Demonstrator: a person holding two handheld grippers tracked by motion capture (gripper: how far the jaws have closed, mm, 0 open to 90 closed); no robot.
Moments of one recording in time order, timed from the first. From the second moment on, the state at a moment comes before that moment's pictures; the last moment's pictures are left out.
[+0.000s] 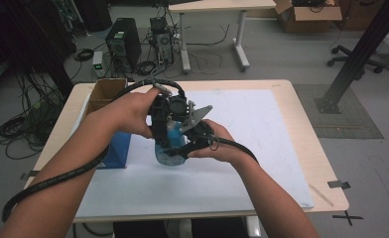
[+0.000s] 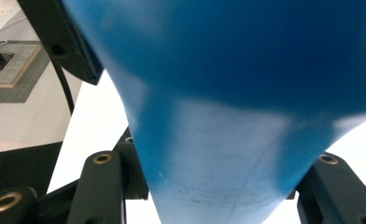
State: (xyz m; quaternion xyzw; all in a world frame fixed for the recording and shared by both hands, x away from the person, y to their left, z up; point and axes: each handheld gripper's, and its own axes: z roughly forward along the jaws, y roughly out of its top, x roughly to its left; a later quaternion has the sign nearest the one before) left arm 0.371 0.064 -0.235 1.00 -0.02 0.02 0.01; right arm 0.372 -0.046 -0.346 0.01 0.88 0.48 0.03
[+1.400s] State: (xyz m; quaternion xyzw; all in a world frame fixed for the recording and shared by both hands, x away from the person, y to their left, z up) left arm 0.361 0.055 -0.229 1.00 -0.03 0.04 -0.03; right arm 0.365 -0.046 -0.341 0.01 0.86 0.50 0.04
